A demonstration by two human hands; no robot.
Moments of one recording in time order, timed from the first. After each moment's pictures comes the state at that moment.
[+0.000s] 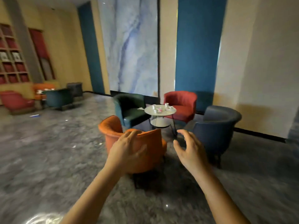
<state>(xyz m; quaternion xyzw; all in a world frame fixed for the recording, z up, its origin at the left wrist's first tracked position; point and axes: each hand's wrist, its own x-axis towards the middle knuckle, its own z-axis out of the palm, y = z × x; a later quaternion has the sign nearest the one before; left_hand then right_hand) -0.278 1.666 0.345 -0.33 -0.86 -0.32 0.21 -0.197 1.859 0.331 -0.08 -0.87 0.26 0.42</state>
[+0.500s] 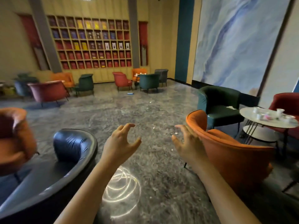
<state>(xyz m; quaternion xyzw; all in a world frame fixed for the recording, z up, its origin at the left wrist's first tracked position) -0.406 1.334 0.326 0.01 -0.92 -0.28 0.27 -0.462 1.546 0.310 0.19 -0.89 0.33 0.24</state>
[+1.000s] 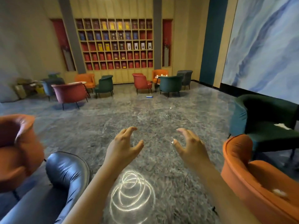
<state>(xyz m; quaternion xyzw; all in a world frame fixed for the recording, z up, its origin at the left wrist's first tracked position) -0.761 1.214 0.333 0.09 -0.92 -0.26 0.28 -0.851 1.414 0.312 0.24 -0.90 0.33 0.17</state>
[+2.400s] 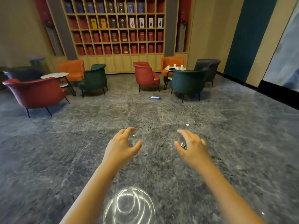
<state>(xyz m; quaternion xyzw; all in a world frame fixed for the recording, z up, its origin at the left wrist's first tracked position) -2.036 0.718 0.264 0.14 -0.93 -0.25 0.23 -2.147 0.930 0.246 0.27 -0.93 0.25 0.08</state>
